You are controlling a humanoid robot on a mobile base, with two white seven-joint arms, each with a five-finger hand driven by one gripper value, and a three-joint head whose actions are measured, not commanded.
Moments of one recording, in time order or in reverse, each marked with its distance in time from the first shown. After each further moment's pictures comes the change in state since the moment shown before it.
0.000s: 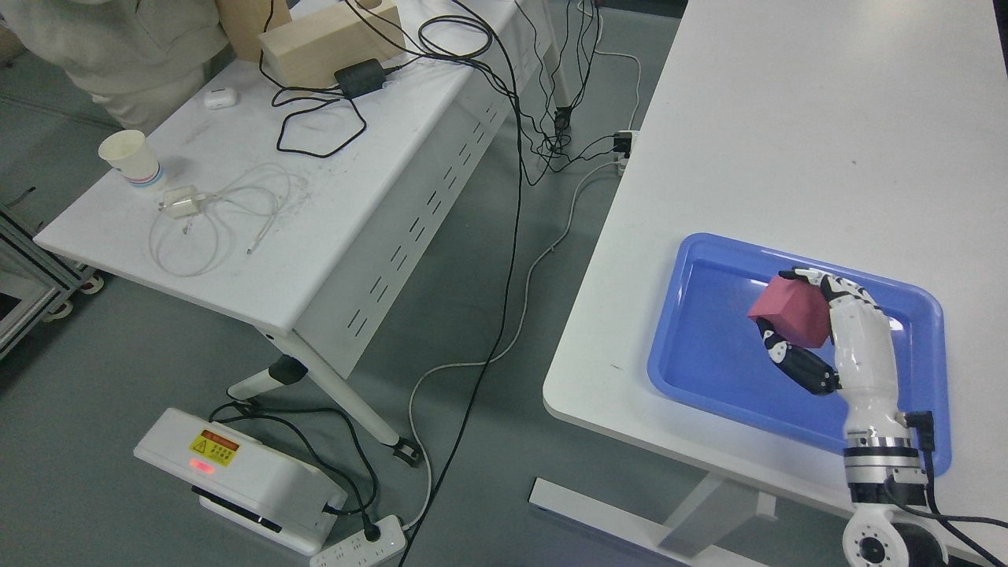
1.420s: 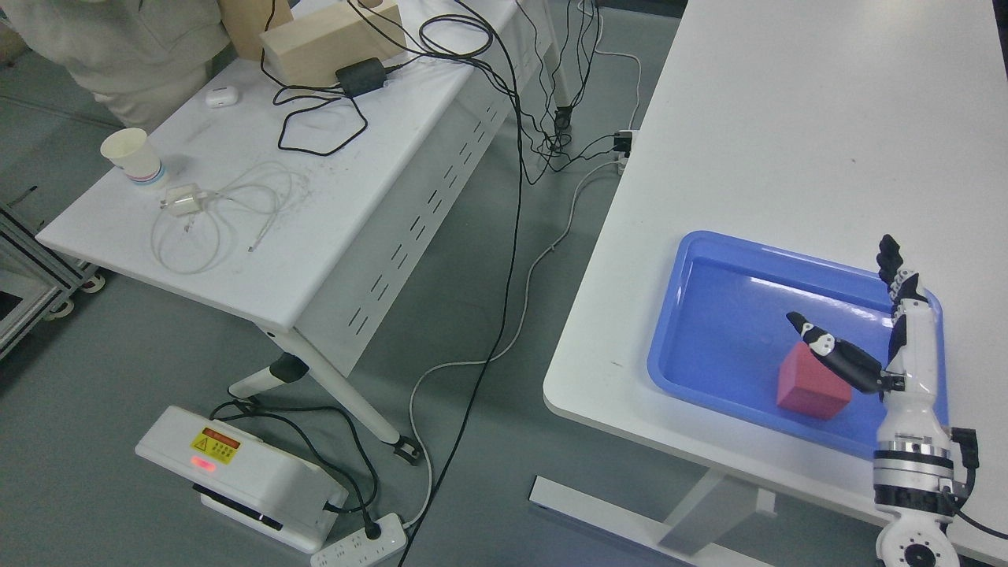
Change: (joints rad) left arm 0.000 0.000 0.000 0.000 0.000 0.000 0.000; right arm 0.002 0.003 -0.055 0.021 -0.552 -0.034 0.047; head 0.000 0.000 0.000
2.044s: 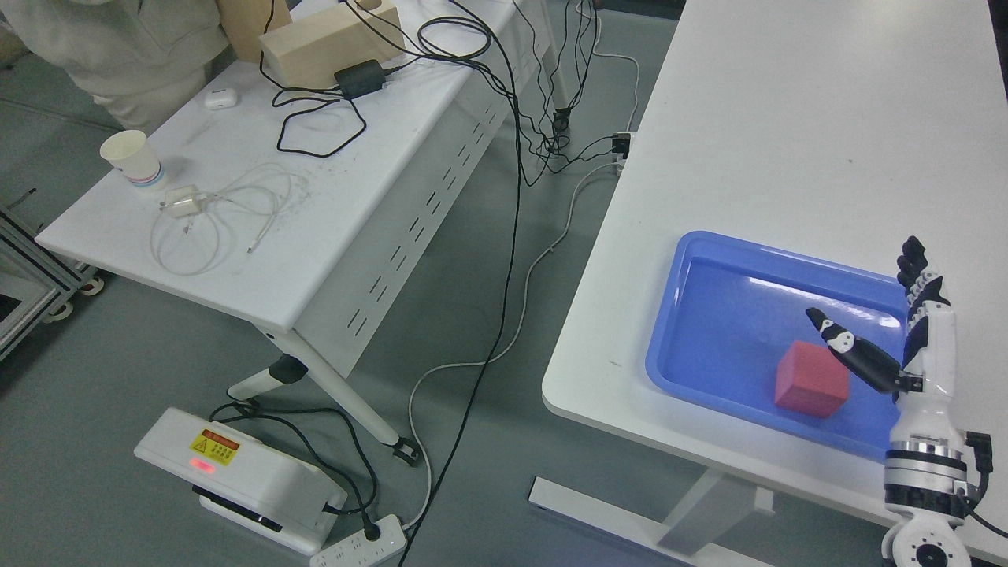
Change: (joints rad) left arm 0.000 0.000 0.000 0.000 0.000 0.000 0.000; right arm -0.003 0.005 -0.022 0.000 -0.042 0.017 -0.005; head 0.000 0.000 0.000
